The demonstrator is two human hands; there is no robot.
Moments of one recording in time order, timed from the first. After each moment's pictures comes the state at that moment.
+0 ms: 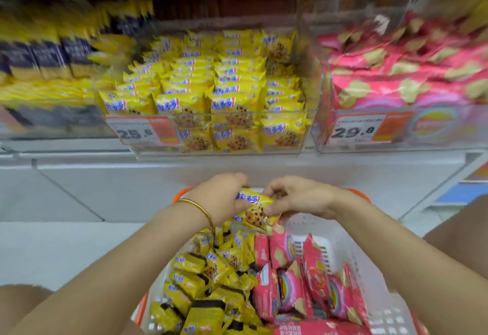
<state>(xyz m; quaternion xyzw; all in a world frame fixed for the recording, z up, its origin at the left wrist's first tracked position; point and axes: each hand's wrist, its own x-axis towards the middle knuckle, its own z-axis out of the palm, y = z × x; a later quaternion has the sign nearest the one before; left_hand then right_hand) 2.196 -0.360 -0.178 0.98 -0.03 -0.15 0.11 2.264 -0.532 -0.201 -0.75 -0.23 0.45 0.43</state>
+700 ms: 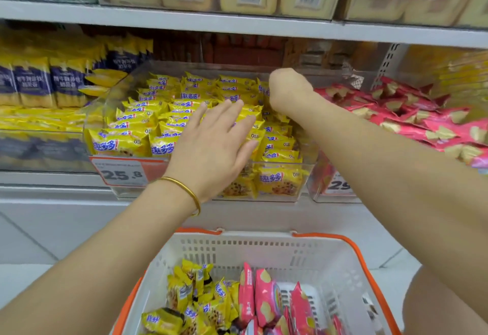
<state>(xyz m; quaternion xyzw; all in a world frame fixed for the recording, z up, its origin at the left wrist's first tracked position) 2.247 -0.343 -0.091 0.97 -0.07 0.23 0.00 2.384 -0.451 -0.033 -0.98 -0.17 -0.11 0.06</state>
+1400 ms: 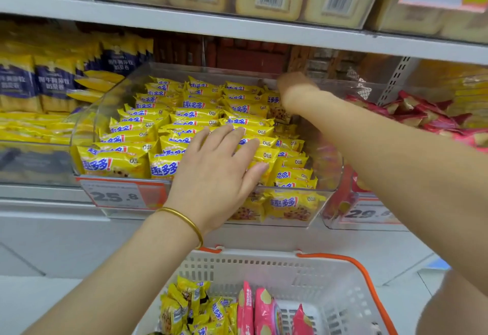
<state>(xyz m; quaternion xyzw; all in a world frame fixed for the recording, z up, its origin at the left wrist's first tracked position) 2.267 -0.328 -0.110 0.97 -0.07 0.24 0.01 2.449 -0.433 -0.035 -0.98 -0.19 -0.07 0.00</state>
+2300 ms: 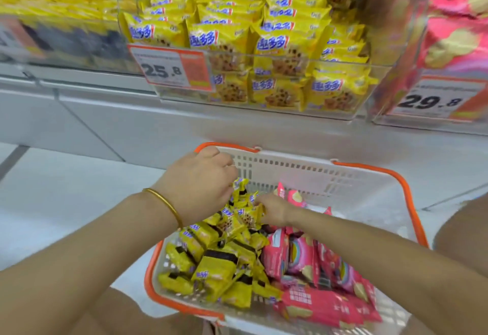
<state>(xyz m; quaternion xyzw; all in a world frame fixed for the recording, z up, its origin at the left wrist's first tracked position) 2.133 -0.315 -0.191 0.99 -0.13 -0.03 -0.05 2.238 -0.466 -0.369 -0.85 -0.36 0.38 0.05</state>
